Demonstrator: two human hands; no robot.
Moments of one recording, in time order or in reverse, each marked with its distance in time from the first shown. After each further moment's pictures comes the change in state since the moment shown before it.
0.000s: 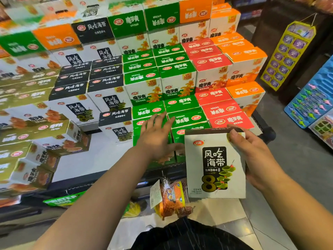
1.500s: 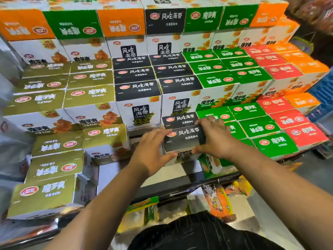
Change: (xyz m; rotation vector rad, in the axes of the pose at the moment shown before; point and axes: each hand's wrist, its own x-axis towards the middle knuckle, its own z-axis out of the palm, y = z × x) left_hand -0.060 -0.264 0.015 -0.547 0.178 0.072; right_hand 0.120 0.083 0.274 -1.668 -0.088 -0.155
